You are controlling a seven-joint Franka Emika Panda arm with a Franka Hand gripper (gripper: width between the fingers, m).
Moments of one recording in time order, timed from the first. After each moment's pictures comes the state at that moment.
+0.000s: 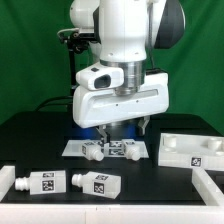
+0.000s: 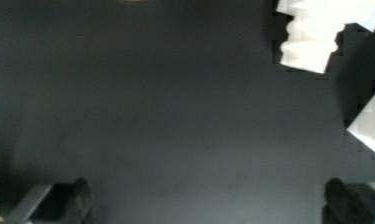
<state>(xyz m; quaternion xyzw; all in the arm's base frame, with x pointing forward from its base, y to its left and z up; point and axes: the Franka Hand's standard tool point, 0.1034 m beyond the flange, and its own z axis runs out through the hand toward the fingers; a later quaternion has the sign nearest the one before) 0.464 0.007 0.070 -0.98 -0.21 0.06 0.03</state>
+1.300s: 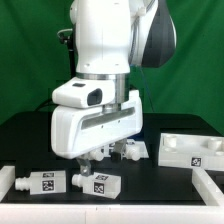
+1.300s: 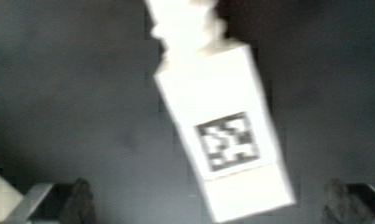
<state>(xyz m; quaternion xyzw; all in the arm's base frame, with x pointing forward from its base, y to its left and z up) 0.577 -0.043 0.041 -0.90 -0.43 -0.01 0.00</state>
